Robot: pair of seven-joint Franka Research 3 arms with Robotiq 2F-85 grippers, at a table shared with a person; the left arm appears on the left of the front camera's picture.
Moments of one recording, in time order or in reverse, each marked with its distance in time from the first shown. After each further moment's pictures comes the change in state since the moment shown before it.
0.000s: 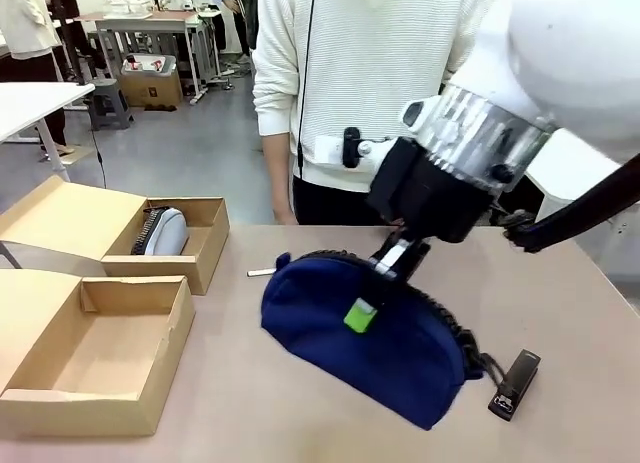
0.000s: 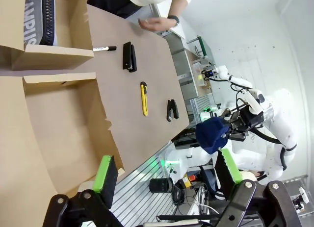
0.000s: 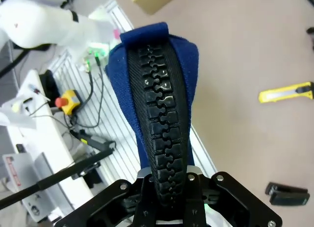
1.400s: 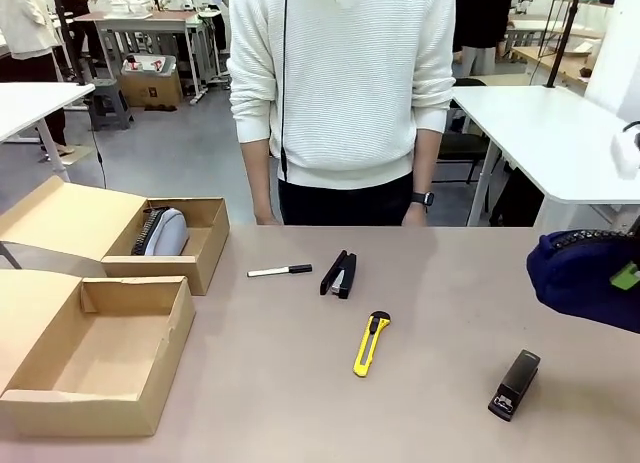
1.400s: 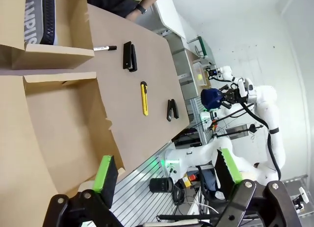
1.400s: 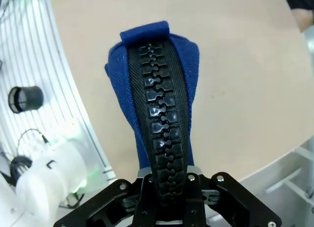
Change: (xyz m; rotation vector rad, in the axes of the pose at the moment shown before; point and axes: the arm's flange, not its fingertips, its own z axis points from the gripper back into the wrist) left arm 0.000 0.000 0.000 0.001 0.001 0.001; right arm -0.210 -0.202 0.124 -0.347 0.017 0.273
